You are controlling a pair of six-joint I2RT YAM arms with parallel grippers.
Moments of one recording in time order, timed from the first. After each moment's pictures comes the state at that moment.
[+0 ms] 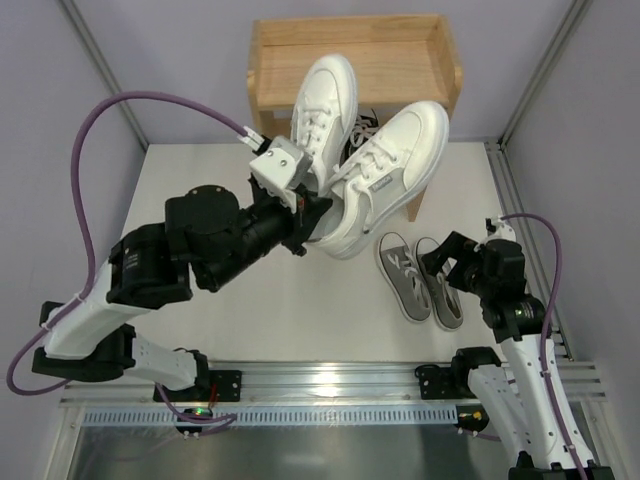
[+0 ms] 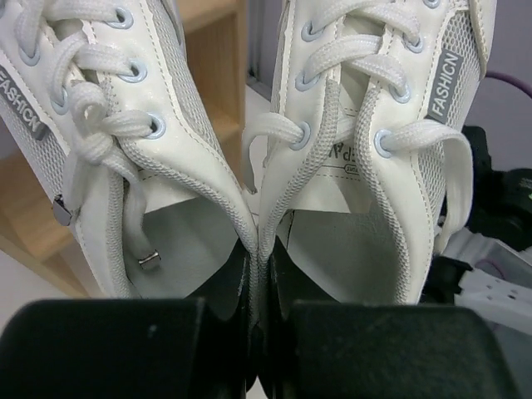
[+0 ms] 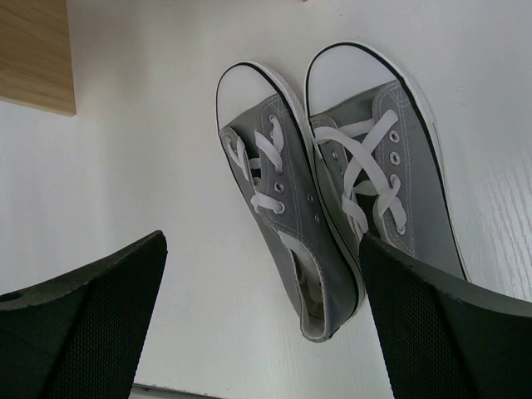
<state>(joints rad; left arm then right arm) -1.37 1.29 1.99 -0.84 -0.55 -0.17 0.06 0.59 0.66 -0.65 -0.11 0.52</state>
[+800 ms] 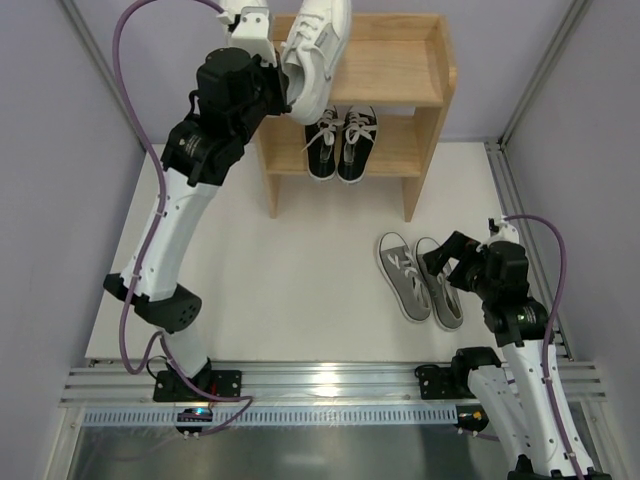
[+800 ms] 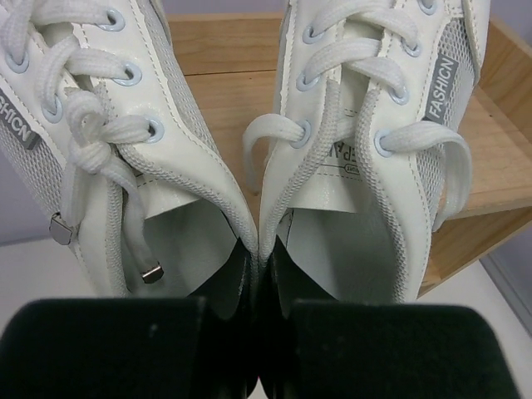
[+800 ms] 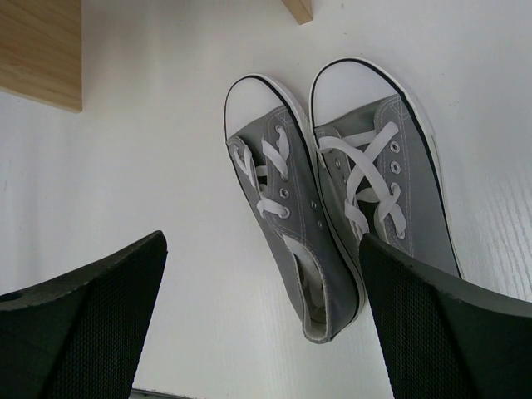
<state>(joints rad) -0.60 1.78 2.44 -0.73 -0.30 -0.13 0.06 0.57 0.66 -0.64 -0.11 0.52</state>
